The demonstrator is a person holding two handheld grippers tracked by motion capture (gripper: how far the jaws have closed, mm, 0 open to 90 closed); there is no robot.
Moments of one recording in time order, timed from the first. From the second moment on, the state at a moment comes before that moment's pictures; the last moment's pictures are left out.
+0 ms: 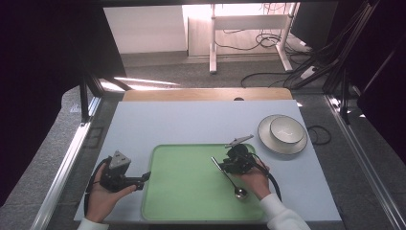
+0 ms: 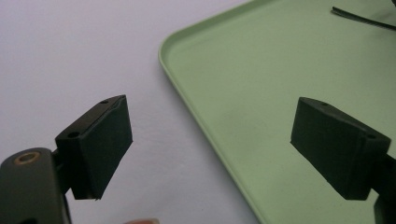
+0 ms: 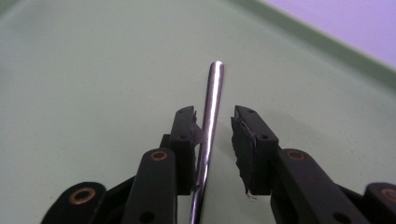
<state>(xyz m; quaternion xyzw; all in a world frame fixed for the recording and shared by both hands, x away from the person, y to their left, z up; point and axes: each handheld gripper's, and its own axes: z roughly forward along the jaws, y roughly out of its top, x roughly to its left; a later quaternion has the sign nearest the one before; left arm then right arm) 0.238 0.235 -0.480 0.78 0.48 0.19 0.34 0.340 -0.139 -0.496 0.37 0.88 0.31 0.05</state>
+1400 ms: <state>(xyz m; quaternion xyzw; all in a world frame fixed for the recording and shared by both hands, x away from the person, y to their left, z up) 0.239 0.237 -0.481 0.78 0.49 0.19 0.34 0.325 -0.186 -0.461 0.37 0.83 0.42 0.07</state>
